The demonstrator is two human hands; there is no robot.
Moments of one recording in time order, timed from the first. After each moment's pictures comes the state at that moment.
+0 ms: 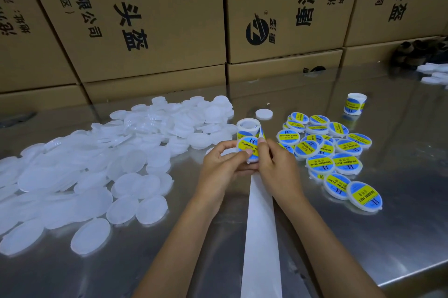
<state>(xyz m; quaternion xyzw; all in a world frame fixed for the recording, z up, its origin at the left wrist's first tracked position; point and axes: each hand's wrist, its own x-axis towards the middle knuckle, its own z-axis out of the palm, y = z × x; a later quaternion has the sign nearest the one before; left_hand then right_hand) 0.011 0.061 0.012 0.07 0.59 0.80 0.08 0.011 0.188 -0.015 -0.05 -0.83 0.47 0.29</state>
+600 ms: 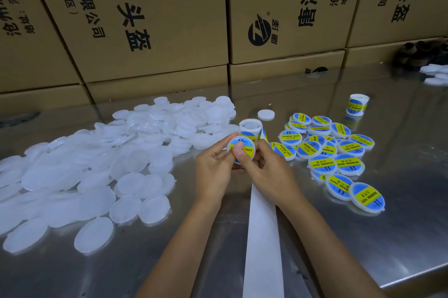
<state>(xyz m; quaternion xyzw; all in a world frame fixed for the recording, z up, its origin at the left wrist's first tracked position) 0.008 0.059 0.007 0.07 0.61 0.79 -0.05 0.013 0.183 -0.020 0.03 -0.85 0.47 0.22</state>
